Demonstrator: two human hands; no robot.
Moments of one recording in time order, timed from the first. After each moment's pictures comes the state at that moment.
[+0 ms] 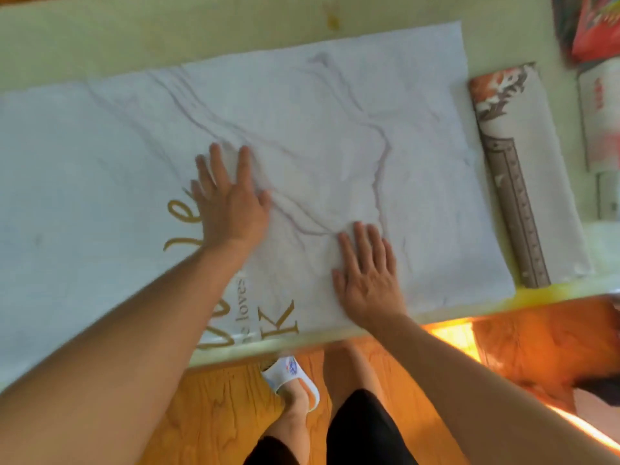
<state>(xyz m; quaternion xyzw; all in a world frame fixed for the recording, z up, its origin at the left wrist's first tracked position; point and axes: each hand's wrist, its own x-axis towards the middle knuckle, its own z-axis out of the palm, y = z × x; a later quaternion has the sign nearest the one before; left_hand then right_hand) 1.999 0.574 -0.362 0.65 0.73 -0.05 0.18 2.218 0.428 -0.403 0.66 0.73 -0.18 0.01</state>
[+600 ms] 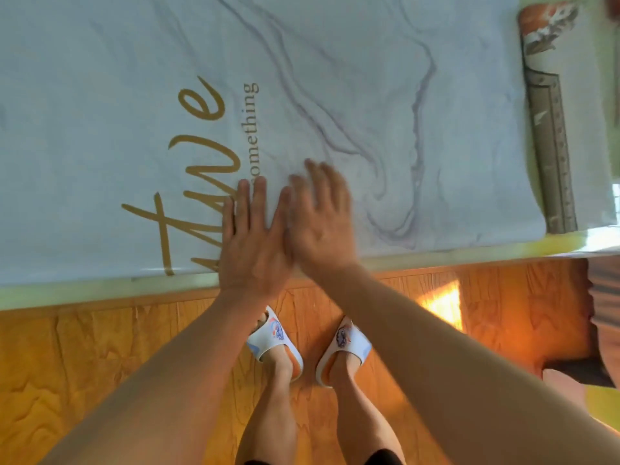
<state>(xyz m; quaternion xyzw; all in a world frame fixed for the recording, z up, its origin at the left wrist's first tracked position) 1.965 0.359 -0.410 0.75 0.65 -0.03 0.12 2.091 0.394 -0.405 0.63 0.75 -0.12 -0.15</state>
